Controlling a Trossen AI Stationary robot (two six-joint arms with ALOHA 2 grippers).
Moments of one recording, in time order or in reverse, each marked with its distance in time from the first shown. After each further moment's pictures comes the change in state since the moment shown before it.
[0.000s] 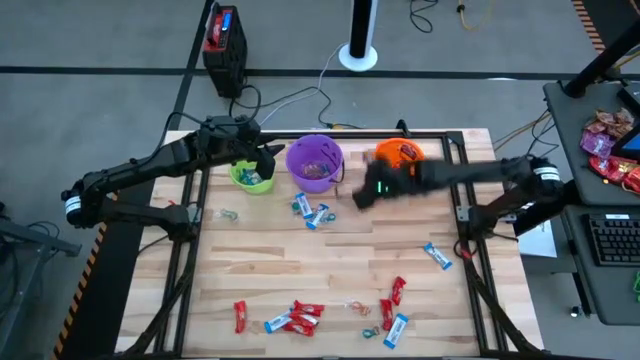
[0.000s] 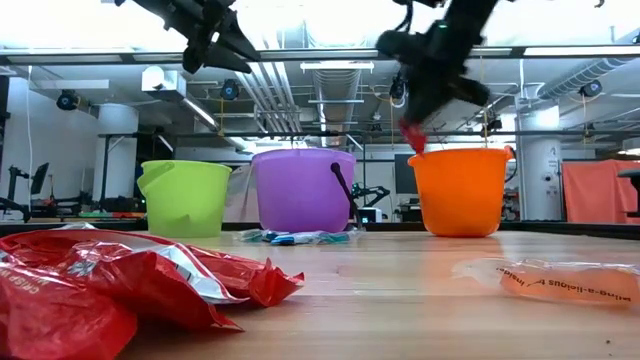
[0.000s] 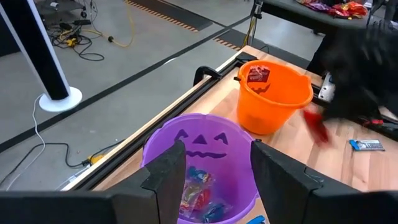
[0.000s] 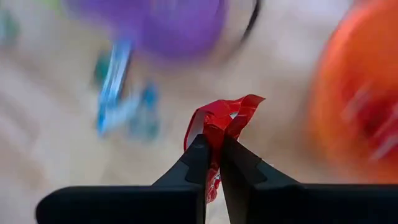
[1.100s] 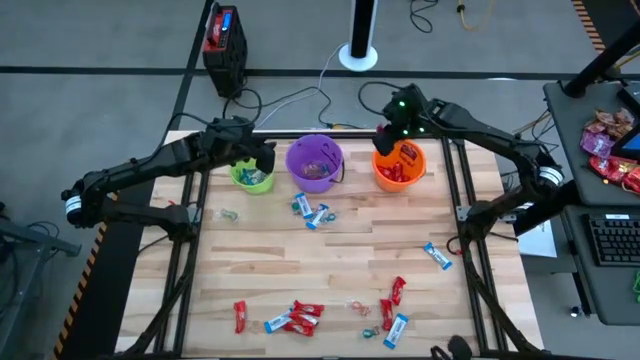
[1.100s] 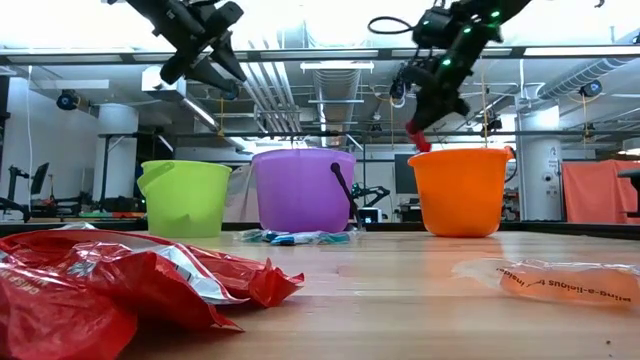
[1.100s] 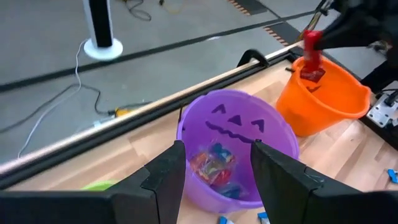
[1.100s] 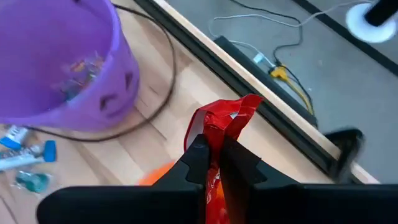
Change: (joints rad) left arm 0.001 0.005 0.002 -0.141 -0.161 -0.262; right arm -0.578 -0.011 0.082 0.064 -0.314 -0.765
